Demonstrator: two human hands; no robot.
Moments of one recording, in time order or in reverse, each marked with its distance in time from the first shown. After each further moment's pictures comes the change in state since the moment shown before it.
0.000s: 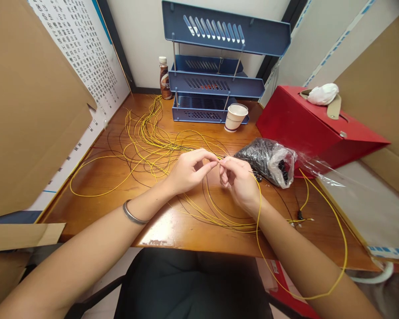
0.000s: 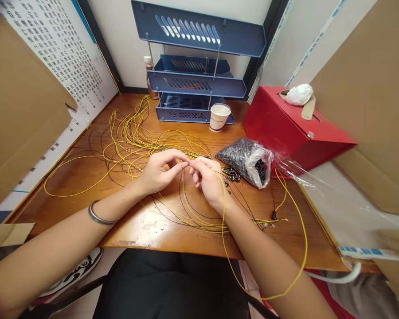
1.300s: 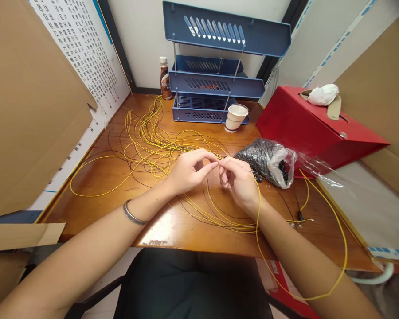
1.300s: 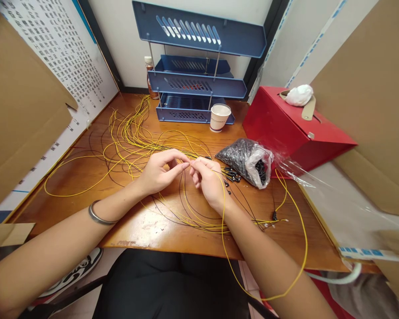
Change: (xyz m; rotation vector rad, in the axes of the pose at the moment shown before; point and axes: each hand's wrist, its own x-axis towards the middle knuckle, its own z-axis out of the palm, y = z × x) left_hand 0.000 0.002 0.000 -0.010 0.004 -0.032; right_hand -0.001 0.002 -0.001 -0.022 -0.006 0.008
